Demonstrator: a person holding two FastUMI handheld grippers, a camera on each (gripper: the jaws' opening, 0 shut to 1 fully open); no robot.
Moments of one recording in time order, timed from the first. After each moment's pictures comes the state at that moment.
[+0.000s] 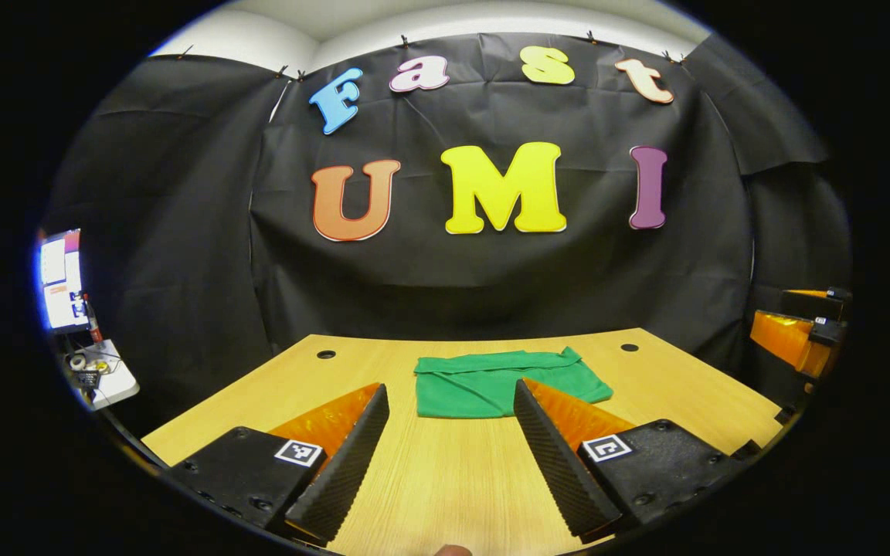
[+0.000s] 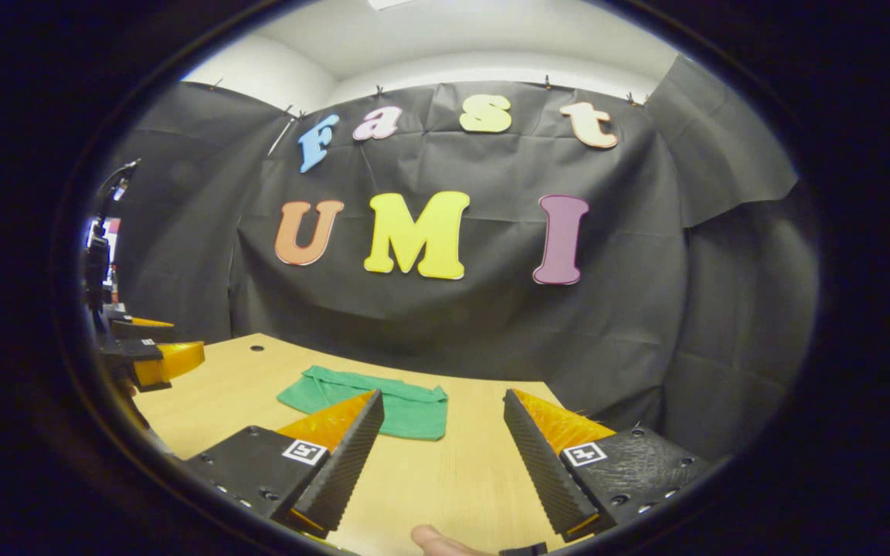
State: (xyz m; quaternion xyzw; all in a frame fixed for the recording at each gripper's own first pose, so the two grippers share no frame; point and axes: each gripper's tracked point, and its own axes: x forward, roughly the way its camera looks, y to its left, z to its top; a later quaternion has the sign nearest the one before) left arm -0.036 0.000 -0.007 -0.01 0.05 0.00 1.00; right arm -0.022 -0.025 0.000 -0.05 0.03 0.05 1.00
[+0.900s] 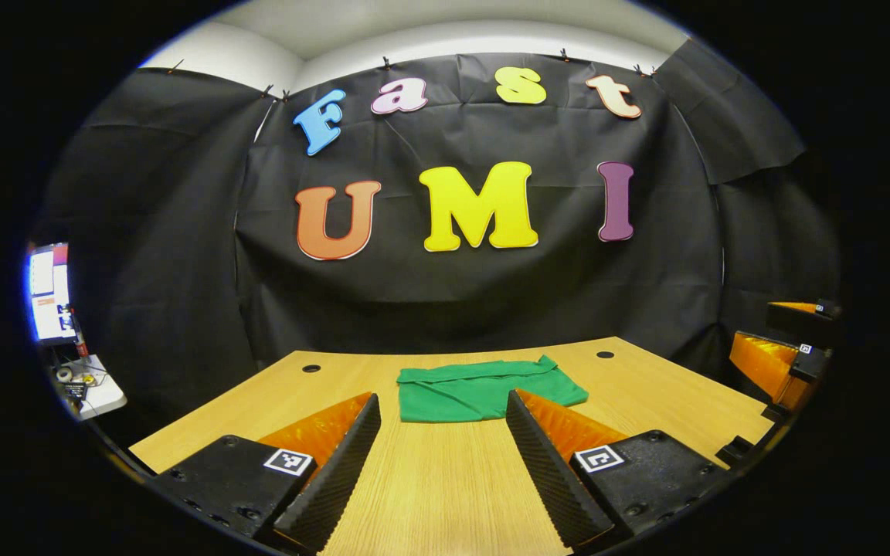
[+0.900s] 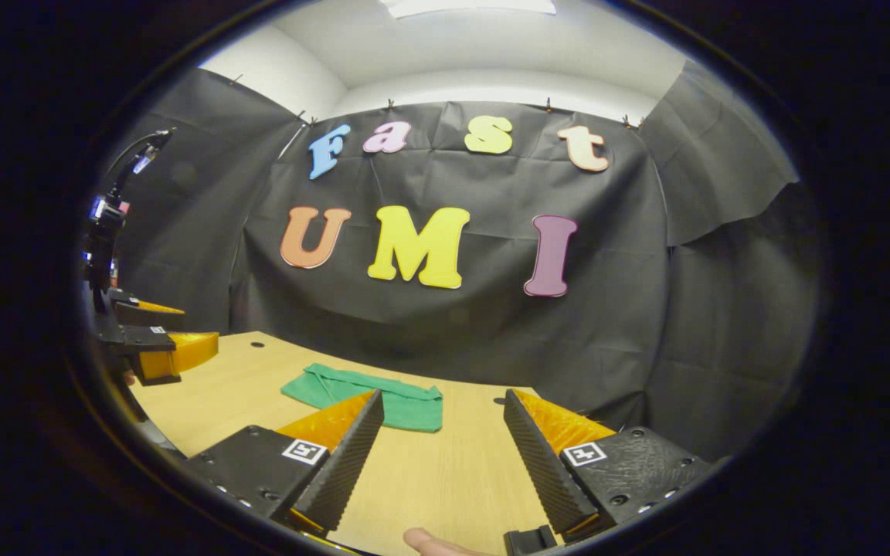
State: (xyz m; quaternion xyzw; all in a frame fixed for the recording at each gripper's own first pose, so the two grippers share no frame) left arm -0.059 -0.012 -0.014 0.01 0.04 -0.02 1.00; right arm -0.057 -0.014 -0.016 -0.08 0.00 0.04 1.00
